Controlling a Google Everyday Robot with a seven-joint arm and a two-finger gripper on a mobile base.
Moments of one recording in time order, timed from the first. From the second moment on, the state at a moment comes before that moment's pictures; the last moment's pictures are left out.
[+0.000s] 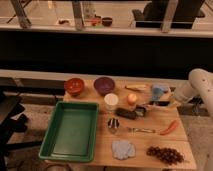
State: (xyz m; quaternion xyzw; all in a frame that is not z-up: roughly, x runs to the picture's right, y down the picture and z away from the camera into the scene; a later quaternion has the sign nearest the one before) arm 0.405 0.077 0.839 -0.26 -0.10 0.11 0.96
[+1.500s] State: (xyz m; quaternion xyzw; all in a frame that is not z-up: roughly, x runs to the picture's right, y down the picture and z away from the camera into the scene) arm 0.325 0.021 0.697 -0.16 -0.13 -0.06 0.98
